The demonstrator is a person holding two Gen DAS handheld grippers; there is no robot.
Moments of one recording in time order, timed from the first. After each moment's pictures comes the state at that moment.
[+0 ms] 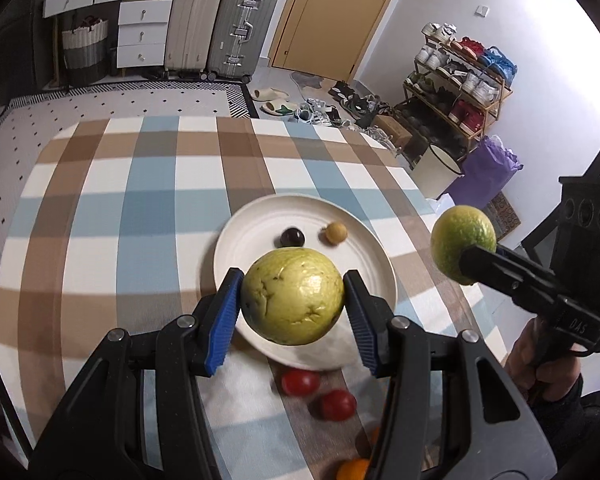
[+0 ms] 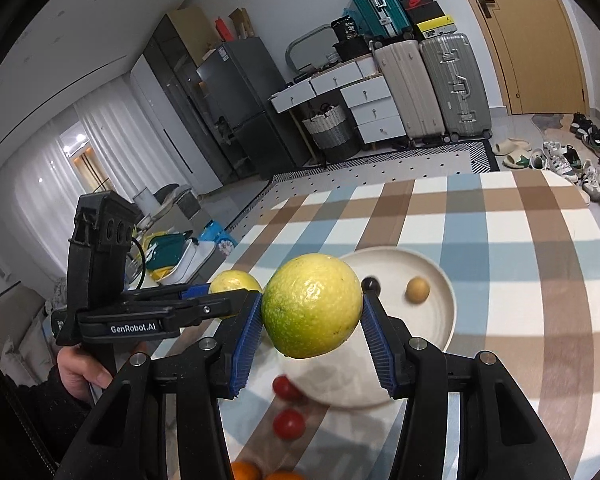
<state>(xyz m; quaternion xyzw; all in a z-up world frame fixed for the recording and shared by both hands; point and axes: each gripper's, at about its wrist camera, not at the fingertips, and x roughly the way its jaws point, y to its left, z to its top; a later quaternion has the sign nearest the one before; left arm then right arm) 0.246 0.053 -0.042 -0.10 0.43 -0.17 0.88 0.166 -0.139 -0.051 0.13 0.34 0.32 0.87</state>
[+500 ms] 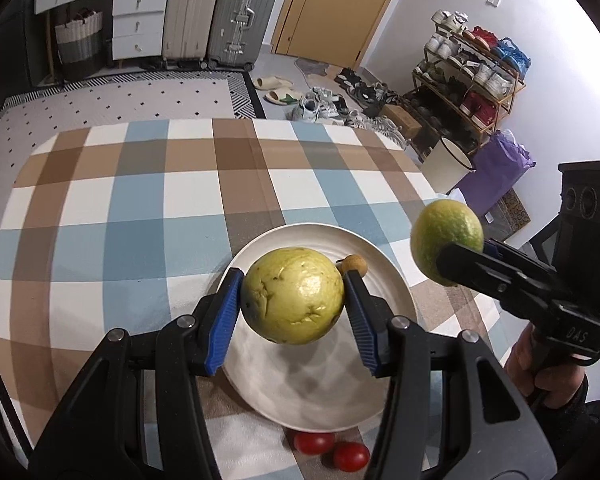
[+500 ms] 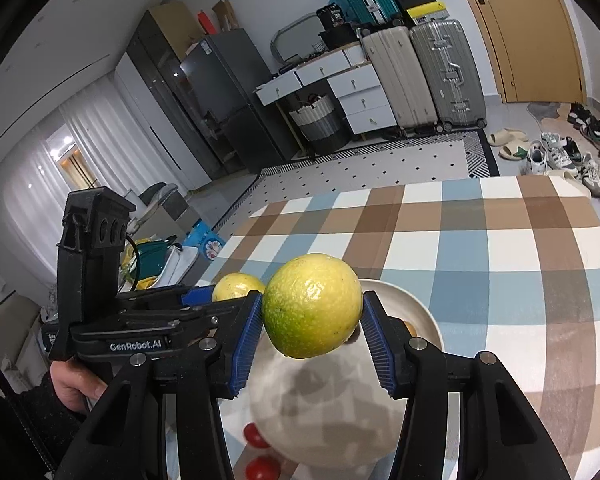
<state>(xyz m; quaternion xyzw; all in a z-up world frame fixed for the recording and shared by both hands) 0.324 0.039 -0.057 -0.09 0.46 -0.16 0.87 0.240 -0.131 -0.061 0.14 0.38 0.30 0.87</state>
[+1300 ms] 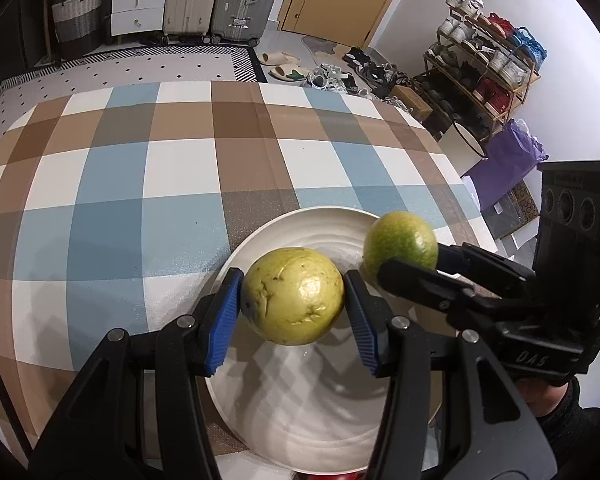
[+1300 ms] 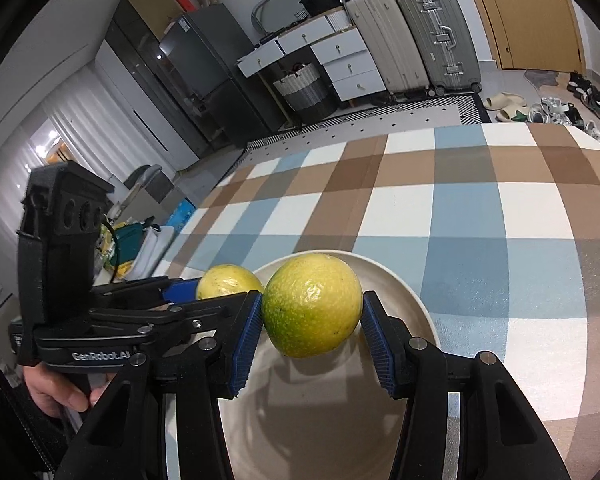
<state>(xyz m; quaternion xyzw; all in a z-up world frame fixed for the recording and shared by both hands) 0.364 0.027 -0.115 -0.09 0.49 -0.16 0.85 0.282 -0.118 -0.133 0.13 0.43 0.30 0.84</state>
